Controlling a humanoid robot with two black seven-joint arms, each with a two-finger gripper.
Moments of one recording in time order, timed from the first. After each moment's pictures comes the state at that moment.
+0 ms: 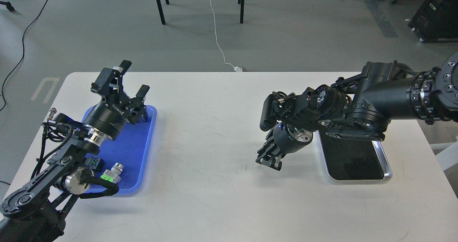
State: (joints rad) left arm -0.23 0.36 -1.09 -1.22 0.71 -0.24 -0.45; right arm 1.62 -0.15 -0.86 1.12 -1.43 0.13 0.49
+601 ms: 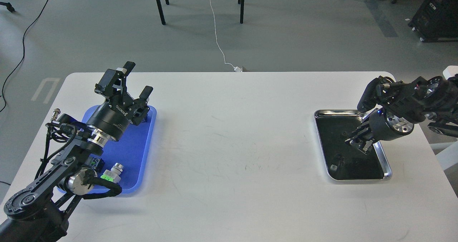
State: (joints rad) left arm -0.23 0.34 -1.08 -1.23 0.72 -0.24 -0.45; right arm 1.49 -0.59 -0.97 1.04 -1.56 0.12 0.49
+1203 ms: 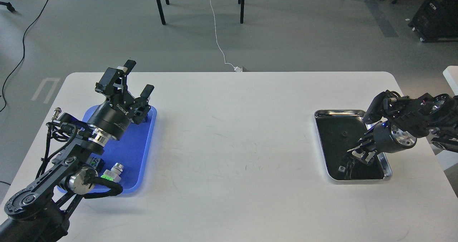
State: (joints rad) left arm -0.23 0.34 -1.09 -1.23 0.72 -0.24 -0.45; right arm 1.43 -0.58 -0.92 1.03 -1.55 0.08 0.49
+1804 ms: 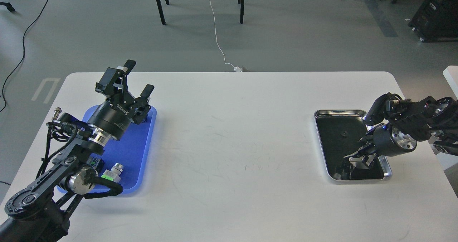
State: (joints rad) left arm -0.23 0.34 -1.09 -1.23 0.72 -0.24 -0.45; right arm 1.43 -0.63 -0.88 1.08 -1.54 0.08 0.49
